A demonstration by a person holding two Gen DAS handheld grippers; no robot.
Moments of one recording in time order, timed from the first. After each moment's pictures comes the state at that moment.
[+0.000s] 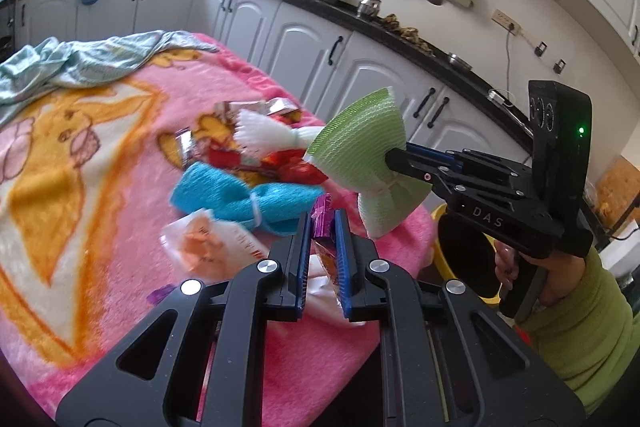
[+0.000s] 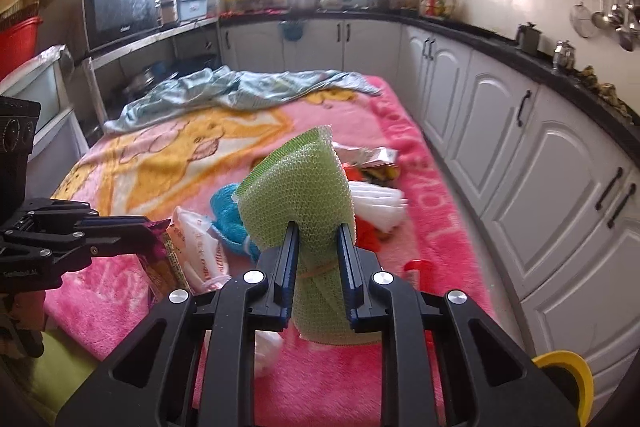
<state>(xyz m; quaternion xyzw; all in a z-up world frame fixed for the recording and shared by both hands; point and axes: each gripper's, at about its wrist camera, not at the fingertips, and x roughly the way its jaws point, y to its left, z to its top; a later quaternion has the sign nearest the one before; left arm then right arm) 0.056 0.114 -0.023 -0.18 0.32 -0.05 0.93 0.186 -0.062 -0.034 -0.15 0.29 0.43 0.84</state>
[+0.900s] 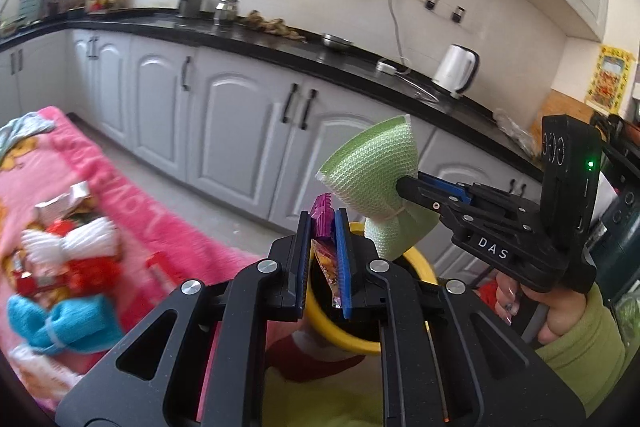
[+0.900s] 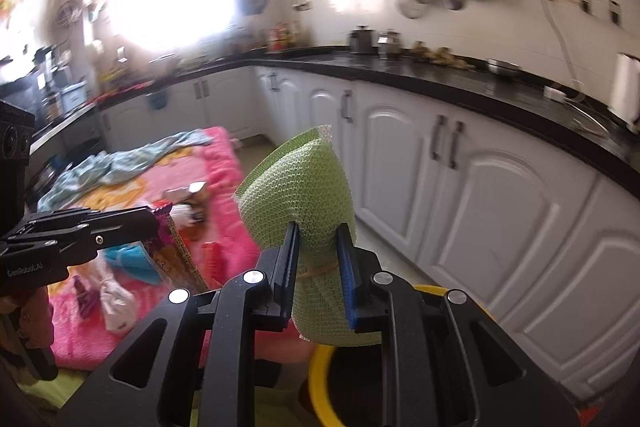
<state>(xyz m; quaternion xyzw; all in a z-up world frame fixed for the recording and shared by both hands) 0.161 -0.083 0.031 -0.09 0.29 -0.23 0.93 0.193 -0.302 0.013 -0.03 0.26 0.22 0.94</state>
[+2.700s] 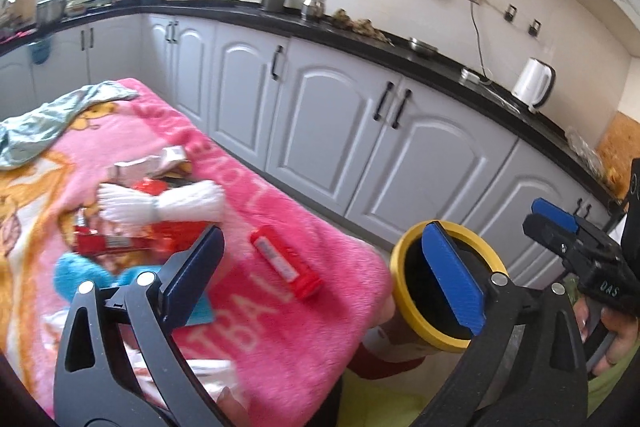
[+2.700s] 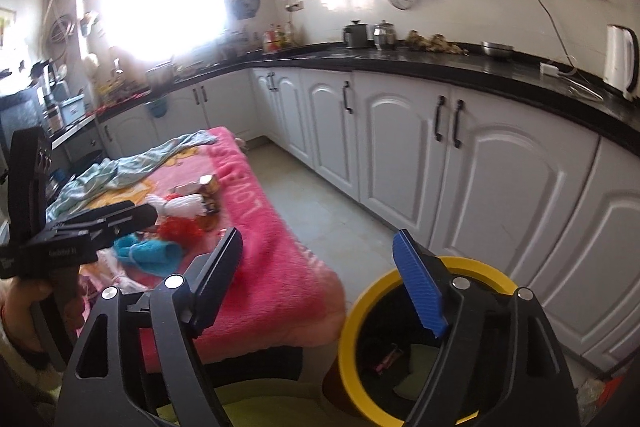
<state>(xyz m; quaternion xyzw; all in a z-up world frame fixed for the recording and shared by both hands) 0.154 0.005 -0.005 -0.10 0.30 -0.08 0.95 0.165 -0.282 -0.006 0.00 0.27 0.23 0.94</state>
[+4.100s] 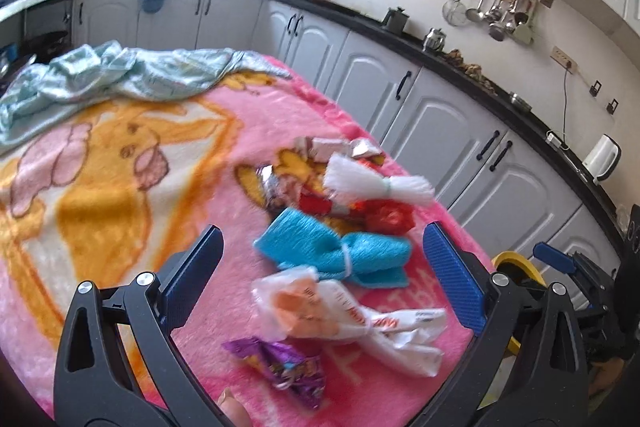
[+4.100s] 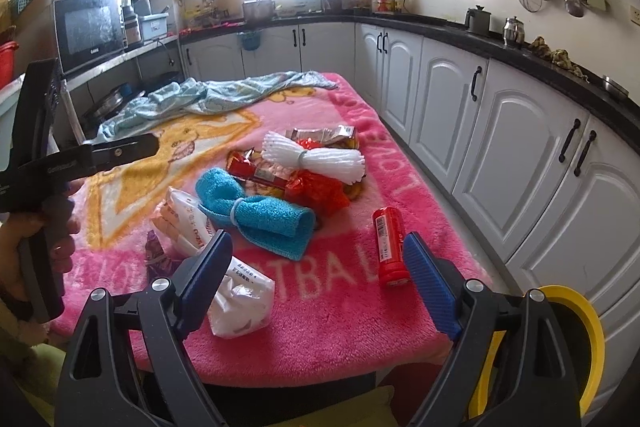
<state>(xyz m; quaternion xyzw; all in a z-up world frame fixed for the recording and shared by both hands) 0.069 0.174 -0.032 -0.19 0.30 0.07 0.93 0.147 -0.101 -0.042 -0.11 0.31 0.36 0.87</state>
